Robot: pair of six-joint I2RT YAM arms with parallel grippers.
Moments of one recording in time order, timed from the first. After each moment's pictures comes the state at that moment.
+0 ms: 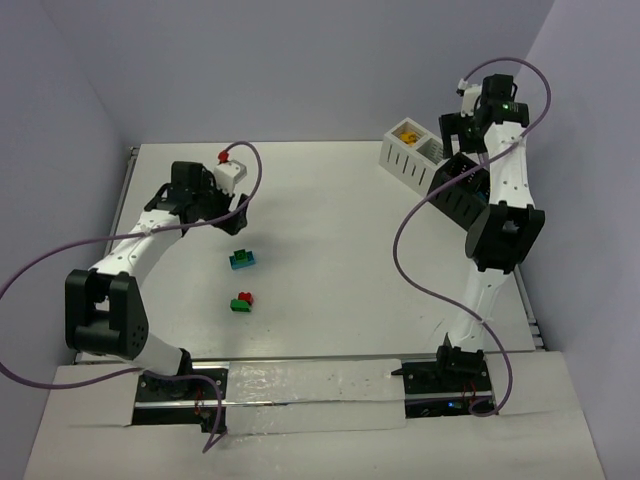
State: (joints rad) left arm -0.18 1.50 1.11 -0.36 0.32 0.33; right arm -0.17 2.15 2.32 -1.08 -0.09 -0.30
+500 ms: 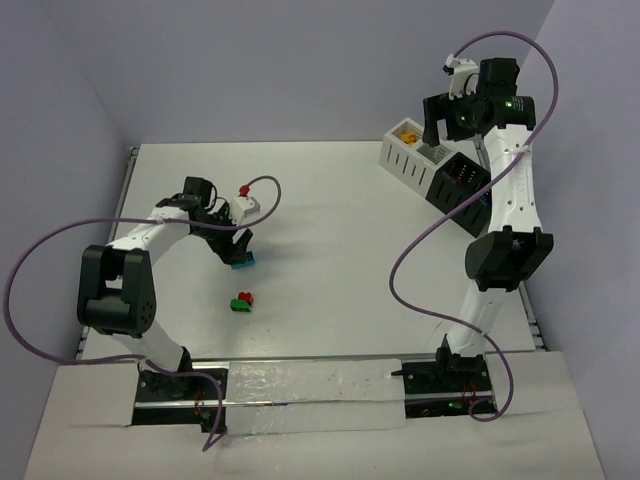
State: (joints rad) left arm -0.17 1.64 1.08 -0.63 0.50 0.69; right arm -0.09 1.93 2.28 -1.08 -0.28 -0.29
